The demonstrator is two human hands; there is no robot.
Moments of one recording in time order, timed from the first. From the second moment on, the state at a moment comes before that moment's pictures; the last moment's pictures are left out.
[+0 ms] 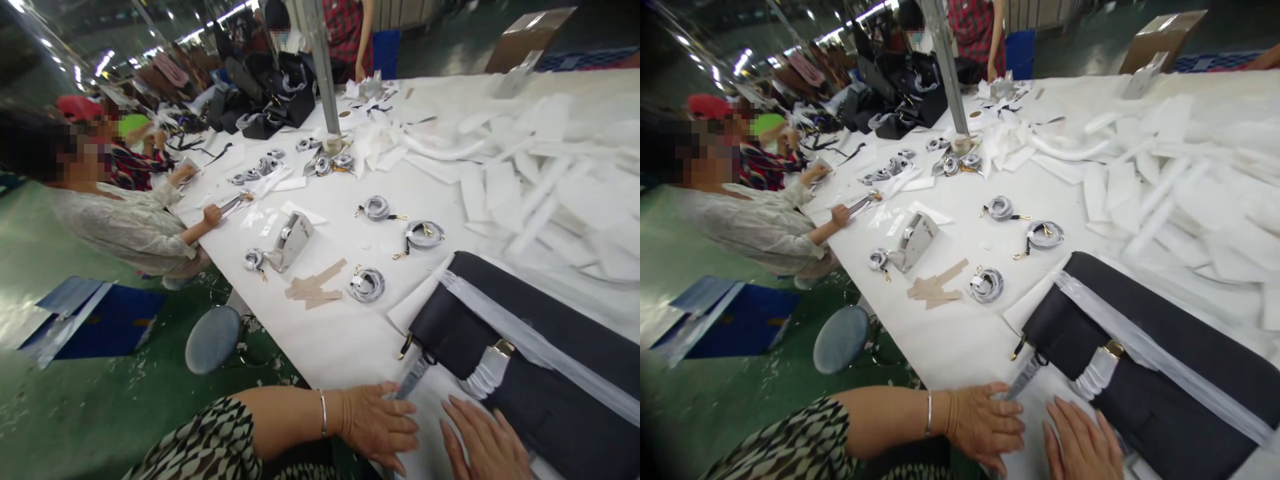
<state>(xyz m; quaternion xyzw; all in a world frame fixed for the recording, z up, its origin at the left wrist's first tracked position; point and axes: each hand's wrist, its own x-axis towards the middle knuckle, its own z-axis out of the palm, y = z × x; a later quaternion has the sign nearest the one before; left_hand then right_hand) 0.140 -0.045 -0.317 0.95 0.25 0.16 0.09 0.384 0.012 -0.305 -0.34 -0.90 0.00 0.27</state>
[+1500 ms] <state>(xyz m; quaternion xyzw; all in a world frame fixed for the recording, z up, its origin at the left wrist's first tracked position) 0.142 0.186 -0.296 0.49 0.69 0.22 0.47 0.471 0.032 -0.312 -0.85 -0.40 0.19 0.28</state>
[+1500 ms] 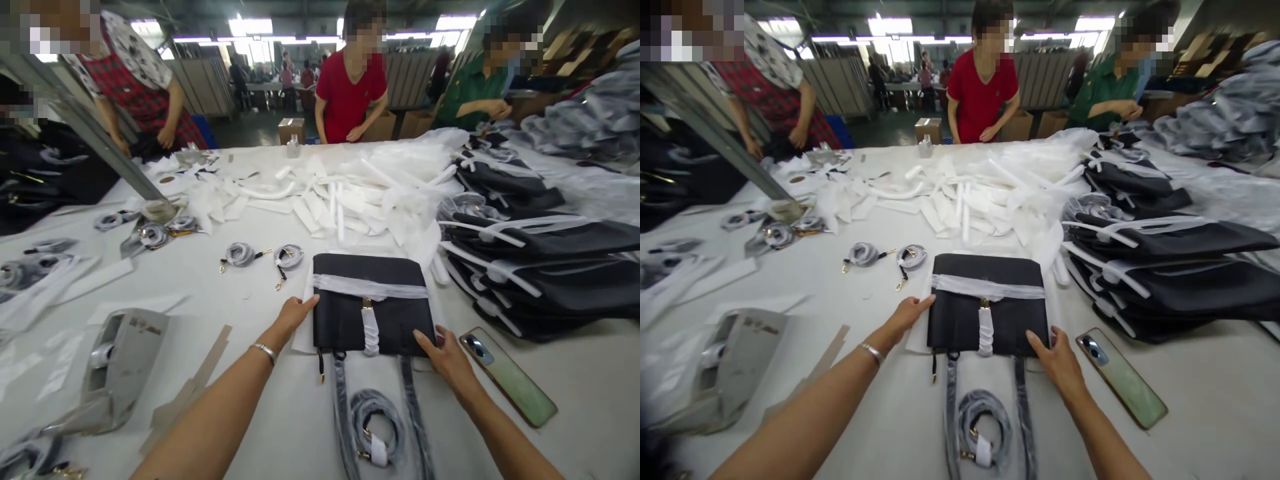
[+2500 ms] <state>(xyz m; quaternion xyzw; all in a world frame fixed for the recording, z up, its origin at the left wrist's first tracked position) 0.087 0.223 -0.299 0.53 0.63 0.14 0.54 0.367 0.117 -0.289 -0.64 -0.75 0.03 0.18</state>
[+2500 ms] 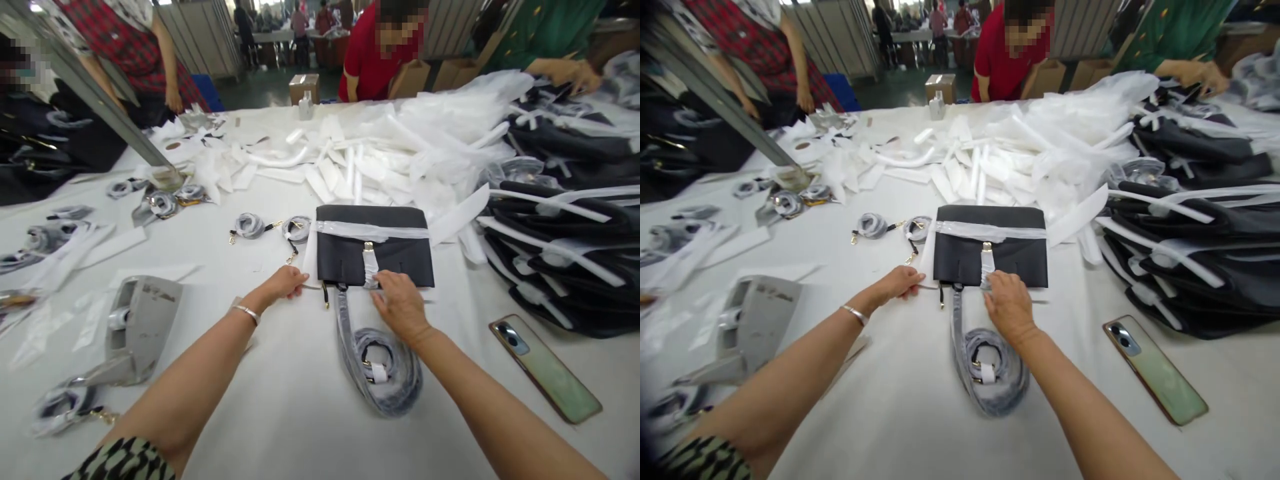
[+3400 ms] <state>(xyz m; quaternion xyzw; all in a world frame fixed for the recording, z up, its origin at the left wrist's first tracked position) 0.131 0.212 -0.322 0.38 0.65 0.21 0.63 0.279 0.174 -0.314 -0.64 -0.76 0.05 0.07</state>
